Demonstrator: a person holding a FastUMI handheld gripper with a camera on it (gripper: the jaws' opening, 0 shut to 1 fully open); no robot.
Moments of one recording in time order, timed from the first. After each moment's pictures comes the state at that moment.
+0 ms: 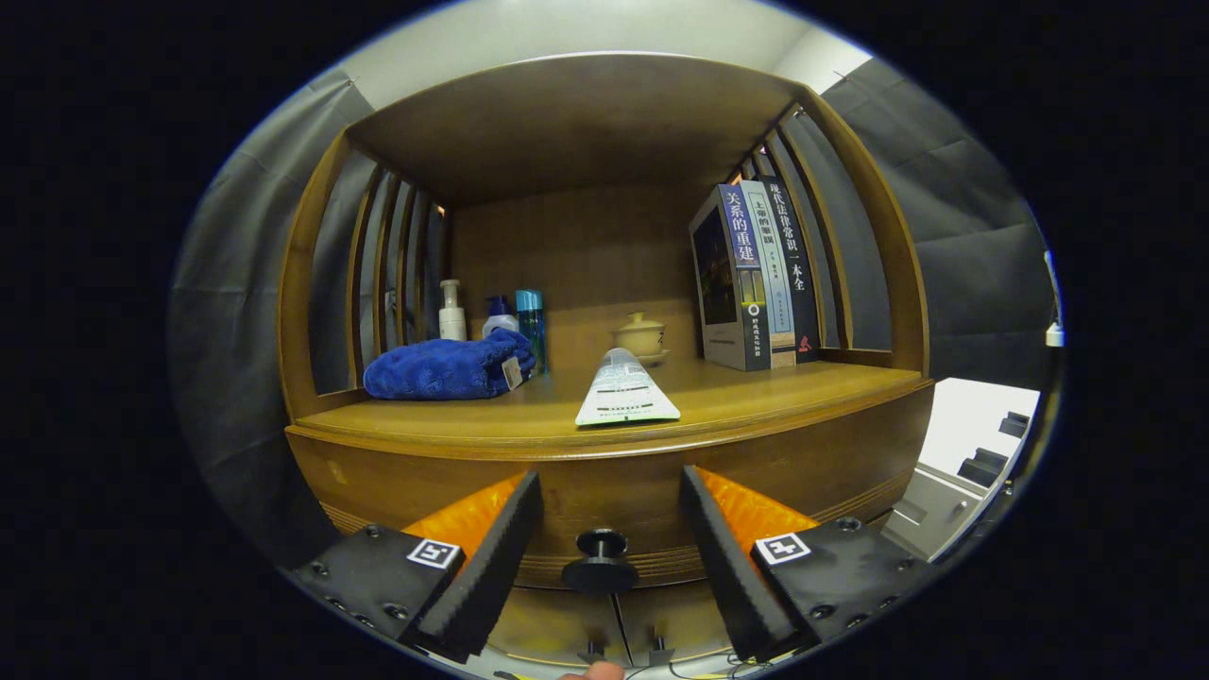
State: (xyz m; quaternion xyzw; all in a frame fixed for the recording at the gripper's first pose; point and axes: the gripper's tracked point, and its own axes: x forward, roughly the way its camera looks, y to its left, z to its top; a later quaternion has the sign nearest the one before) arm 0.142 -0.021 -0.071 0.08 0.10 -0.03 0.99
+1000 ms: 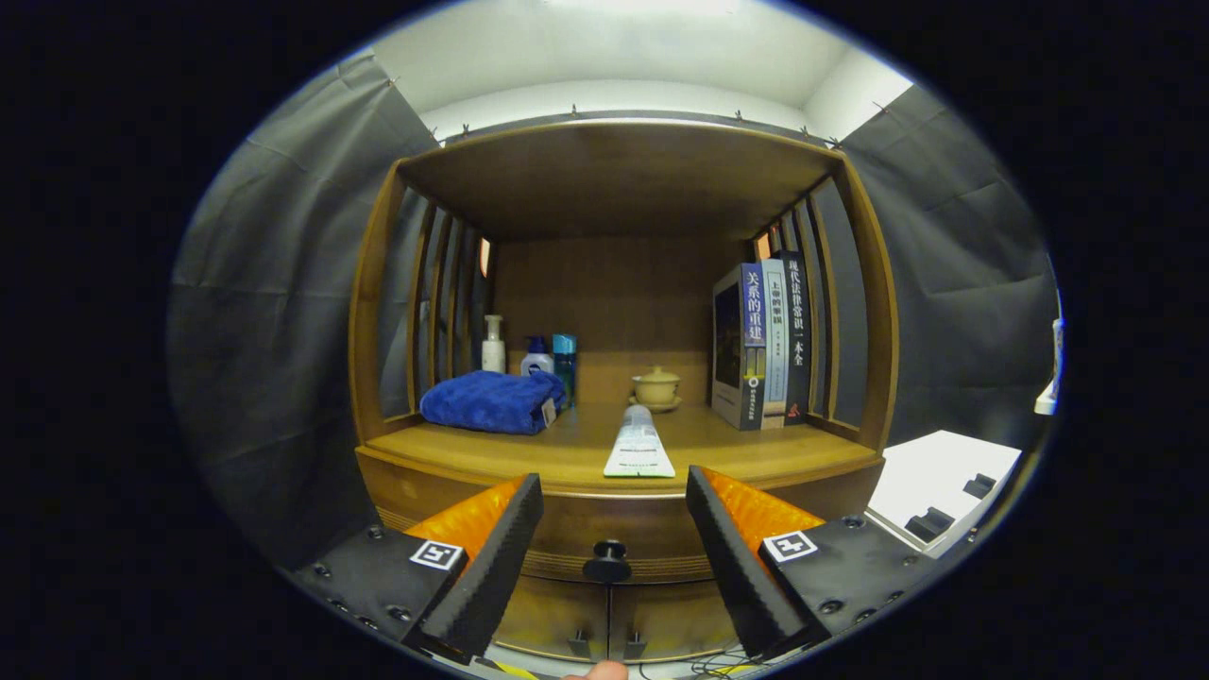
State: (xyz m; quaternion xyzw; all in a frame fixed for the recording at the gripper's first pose) arm 0.089 -0.016 0.023 0.03 0.05 0.00 1.00
